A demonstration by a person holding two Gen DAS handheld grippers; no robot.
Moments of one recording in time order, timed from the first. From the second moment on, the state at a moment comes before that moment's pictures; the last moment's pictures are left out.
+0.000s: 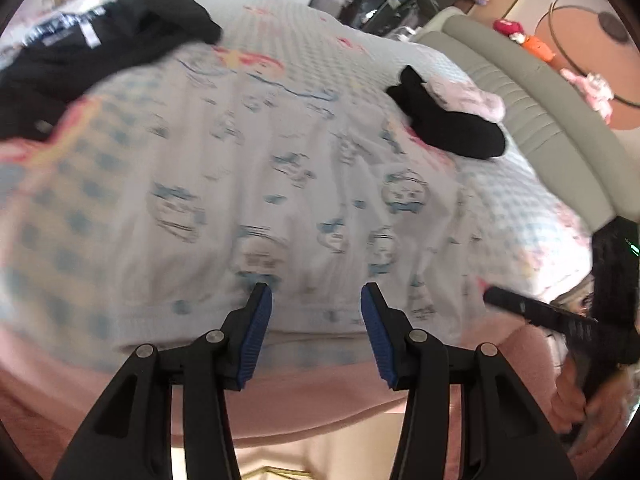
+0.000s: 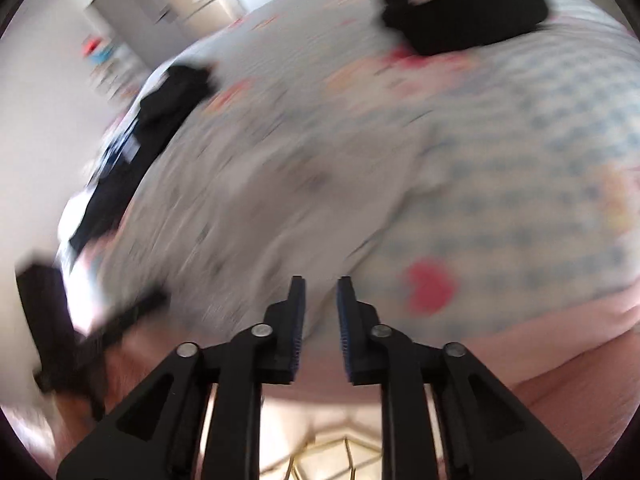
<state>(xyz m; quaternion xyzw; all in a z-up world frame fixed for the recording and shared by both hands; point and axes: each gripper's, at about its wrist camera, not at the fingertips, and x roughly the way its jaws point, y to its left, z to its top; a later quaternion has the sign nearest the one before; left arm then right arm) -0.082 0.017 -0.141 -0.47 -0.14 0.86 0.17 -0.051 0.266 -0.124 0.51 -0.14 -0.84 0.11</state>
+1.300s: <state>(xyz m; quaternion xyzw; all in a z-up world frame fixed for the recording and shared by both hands) -0.070 -0.082 -0.180 -0.47 -0.31 0.82 0.14 -0.048 0.253 -0.182 0.57 -0.19 -0.80 0.11</state>
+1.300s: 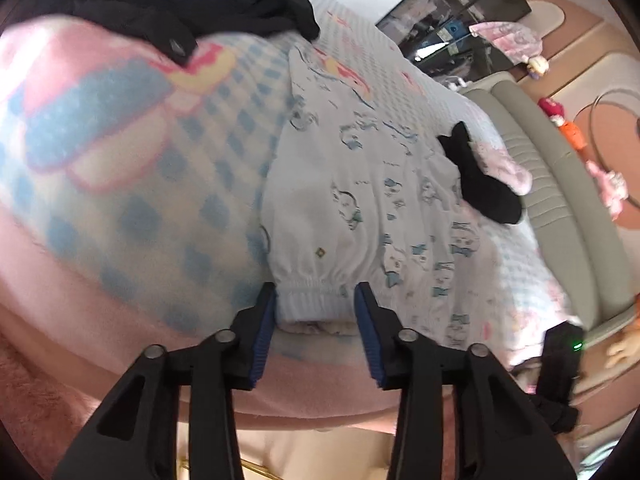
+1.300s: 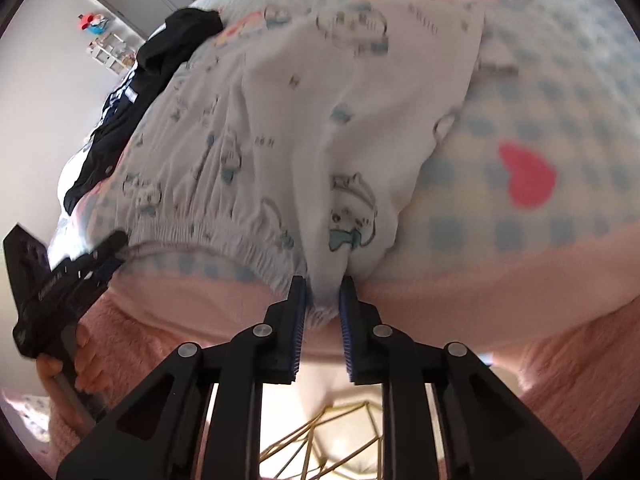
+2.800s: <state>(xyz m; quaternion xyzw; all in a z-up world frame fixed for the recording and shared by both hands) -0.073 -0.064 -0.185 -0.50 -0.19 0.83 0.11 -0.062 0.270 -0.187 0.55 -0.14 -0.82 0.02</state>
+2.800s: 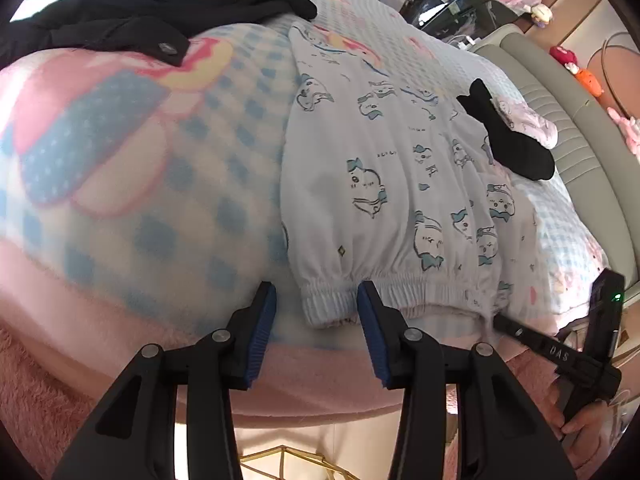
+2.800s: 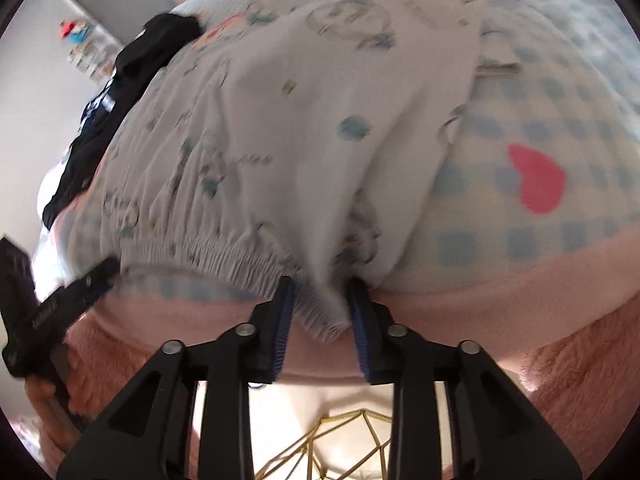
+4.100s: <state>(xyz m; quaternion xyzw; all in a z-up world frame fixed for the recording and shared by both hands) -0.092 -0.079 -0.192 -0.49 -0.31 0.80 0.17 -0.058 0.252 -0.178 0.57 -0.19 -0.79 0.11</state>
